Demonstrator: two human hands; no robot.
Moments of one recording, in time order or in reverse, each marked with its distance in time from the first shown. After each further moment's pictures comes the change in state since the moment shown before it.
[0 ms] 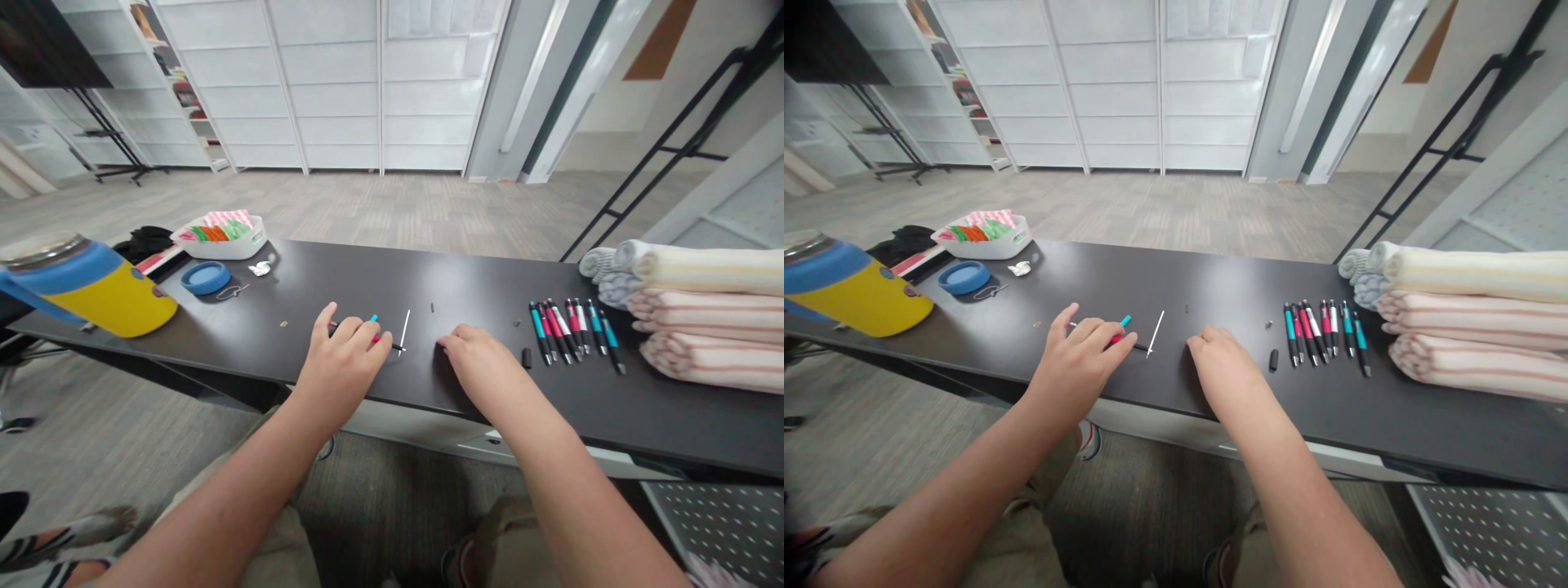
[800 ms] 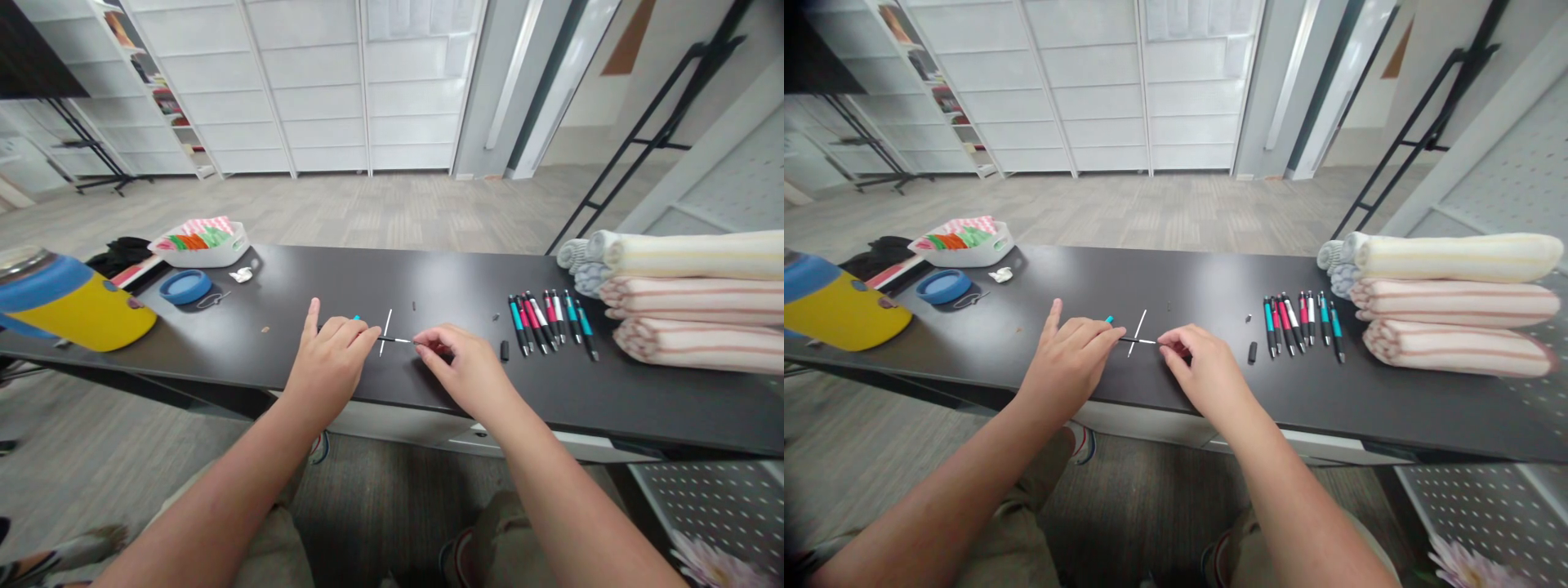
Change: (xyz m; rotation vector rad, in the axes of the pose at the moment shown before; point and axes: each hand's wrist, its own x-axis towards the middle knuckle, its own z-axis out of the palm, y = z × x) left_hand 0.009 0.004 0.018 -0.037 0.058 -0.008; right_hand -0.016 -0.006 -0.007 0.711 0.256 0.108
